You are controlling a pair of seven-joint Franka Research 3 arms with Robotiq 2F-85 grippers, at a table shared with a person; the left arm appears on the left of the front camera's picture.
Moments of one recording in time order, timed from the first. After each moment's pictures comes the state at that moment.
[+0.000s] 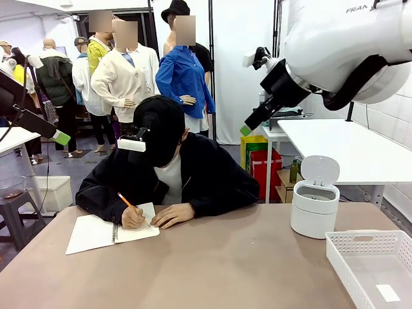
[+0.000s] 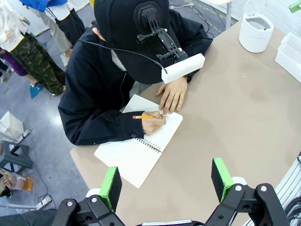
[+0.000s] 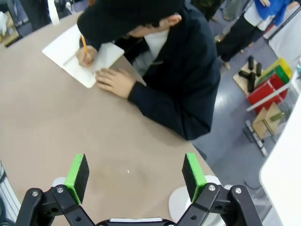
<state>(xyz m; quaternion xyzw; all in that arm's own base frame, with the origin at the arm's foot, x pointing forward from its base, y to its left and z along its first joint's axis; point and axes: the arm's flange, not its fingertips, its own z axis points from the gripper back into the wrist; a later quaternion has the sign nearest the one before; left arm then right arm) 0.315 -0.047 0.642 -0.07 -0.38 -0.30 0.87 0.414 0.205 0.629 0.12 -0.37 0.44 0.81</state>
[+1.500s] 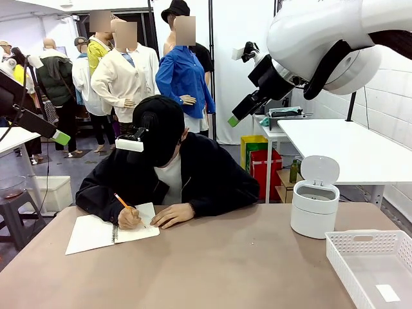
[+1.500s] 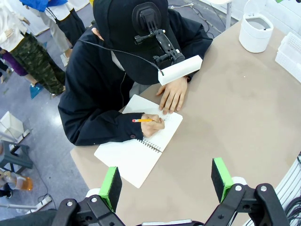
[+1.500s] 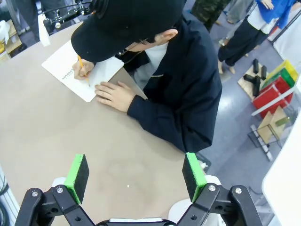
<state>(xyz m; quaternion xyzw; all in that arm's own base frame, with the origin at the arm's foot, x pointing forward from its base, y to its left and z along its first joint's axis) 0.315 -0.047 0.642 -0.07 -0.38 -0.30 0.87 0.450 0.223 0.637 0.13 -0.37 0.44 0.81</state>
